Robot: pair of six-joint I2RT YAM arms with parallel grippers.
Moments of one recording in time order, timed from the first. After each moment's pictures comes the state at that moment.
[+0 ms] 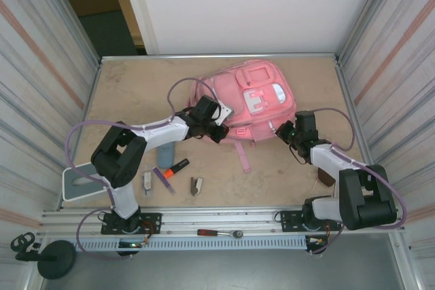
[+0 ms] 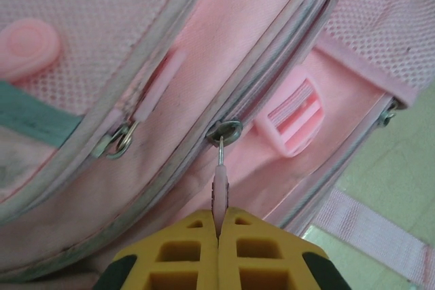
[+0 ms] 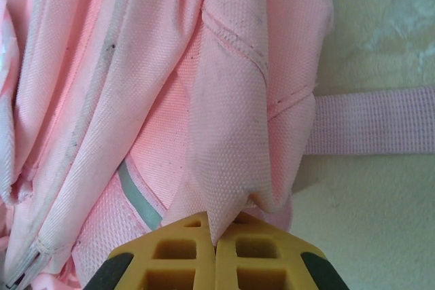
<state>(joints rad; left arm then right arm) -0.70 1.81 1.14 -0.24 0.22 -0.05 0.14 1.30 0.52 0.03 -0.11 0.82</state>
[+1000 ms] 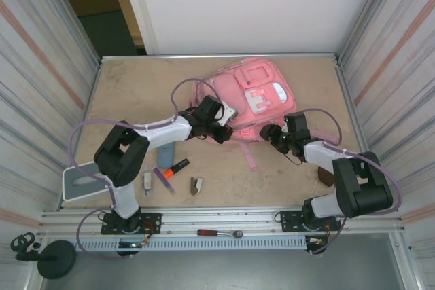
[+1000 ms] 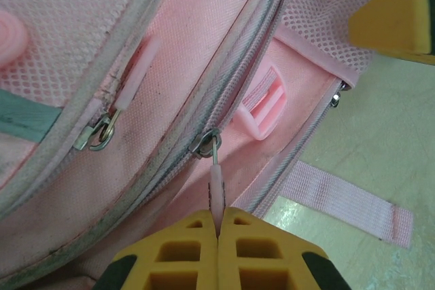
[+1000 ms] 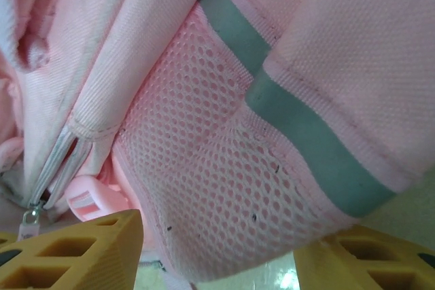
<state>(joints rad) -0.73 1.84 1.18 -0.25 0.29 -0.09 0.23 1.41 0.51 0.07 -0.29 0.84</state>
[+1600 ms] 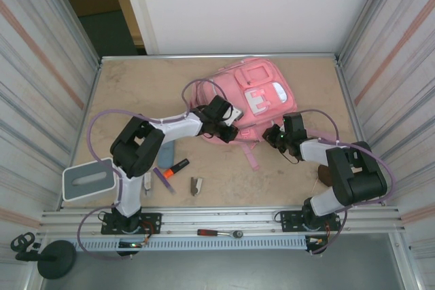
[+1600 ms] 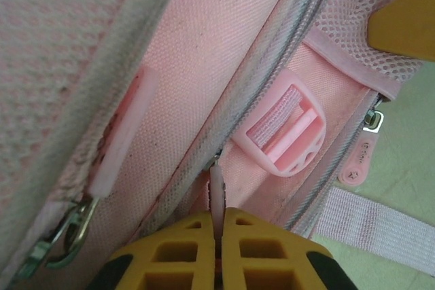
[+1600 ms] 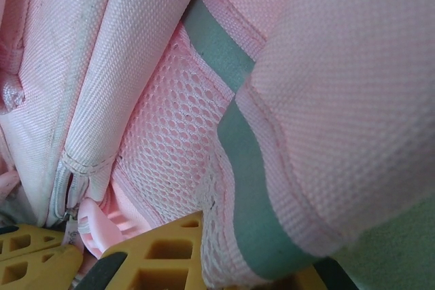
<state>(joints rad) -0.75 1.99 1.31 -0.30 0.26 -0.09 0.25 1.50 0.51 0.18 -0.27 0.89</state>
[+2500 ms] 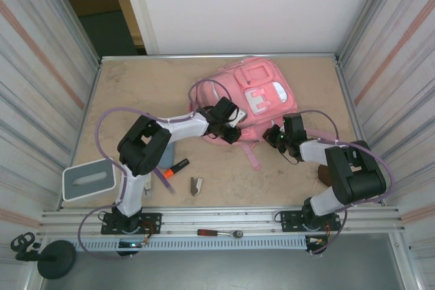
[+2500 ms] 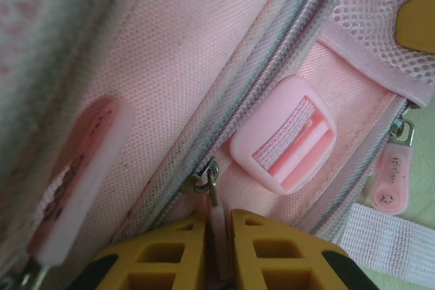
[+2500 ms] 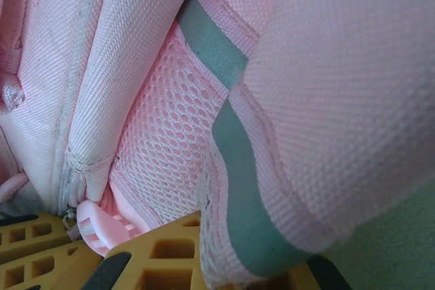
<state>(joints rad) -0.78 2.06 1.37 -0.34 0.18 -0.09 0.25 1.51 0.50 0.21 -0.26 0.89</state>
